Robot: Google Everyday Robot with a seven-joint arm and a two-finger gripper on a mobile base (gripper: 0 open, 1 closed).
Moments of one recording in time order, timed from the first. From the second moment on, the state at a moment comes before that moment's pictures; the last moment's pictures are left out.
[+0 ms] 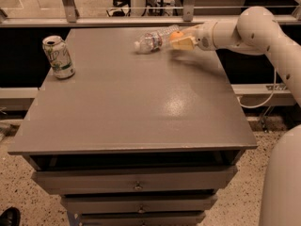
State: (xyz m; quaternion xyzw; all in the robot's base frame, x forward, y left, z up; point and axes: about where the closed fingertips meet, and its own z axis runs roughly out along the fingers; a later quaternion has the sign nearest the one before) arm 0.809 -0.142 0.884 -0.38 0.74 0.16 0.54
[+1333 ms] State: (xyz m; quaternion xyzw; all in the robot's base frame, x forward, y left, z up) arm 0.817 -0.139 0.862 -0.37 0.75 0.16 0.52
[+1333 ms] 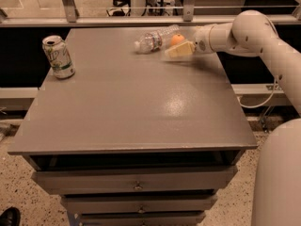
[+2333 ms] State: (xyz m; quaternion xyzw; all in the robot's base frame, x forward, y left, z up) arm 0.729 -0.174 0.910 -0.39 0.71 0.18 0.56
